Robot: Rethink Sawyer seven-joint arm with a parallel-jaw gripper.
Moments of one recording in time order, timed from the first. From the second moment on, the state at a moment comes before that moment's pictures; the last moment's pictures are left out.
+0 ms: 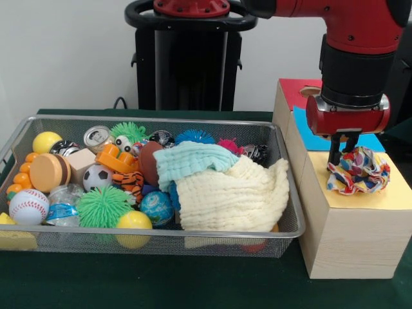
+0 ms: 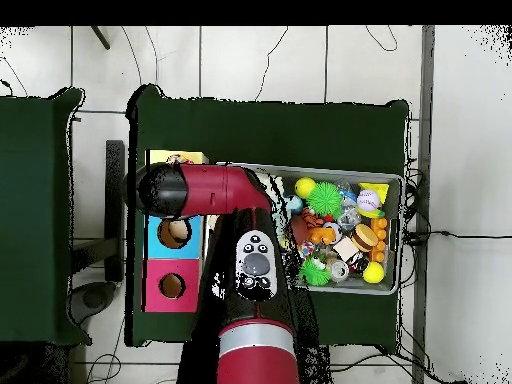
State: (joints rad) arm 0.00 -0.54 0.01 1.41 0.05 0.65 1.70
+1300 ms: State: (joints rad) arm 0.03 -0.53 -0.02 1.40 0.05 0.65 1.70
